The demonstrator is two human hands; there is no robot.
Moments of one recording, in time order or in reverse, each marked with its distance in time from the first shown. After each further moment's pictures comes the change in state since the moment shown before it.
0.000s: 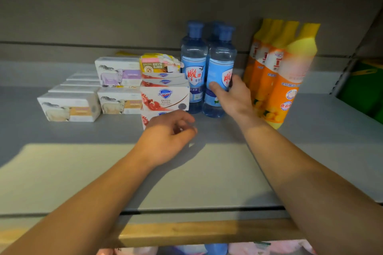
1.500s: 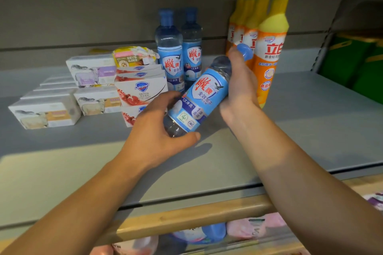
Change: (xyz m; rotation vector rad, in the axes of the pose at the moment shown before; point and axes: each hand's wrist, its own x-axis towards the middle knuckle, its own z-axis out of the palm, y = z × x) left_hand -0.017 0.026 0.006 0.009 0.001 0.179; right_hand -0.053 -0.036 -0.036 1.029 0.148 0.327
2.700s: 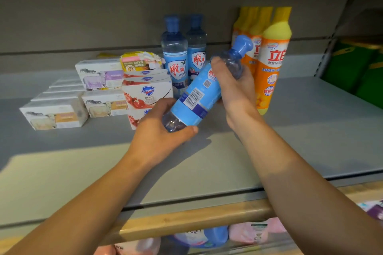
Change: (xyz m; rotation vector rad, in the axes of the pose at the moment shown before) left_hand 0.005 -0.015 0.003 -0.174 0.066 -0.114; right_hand -0.007 0.004 0.004 -0.342 -0.059 -0.222
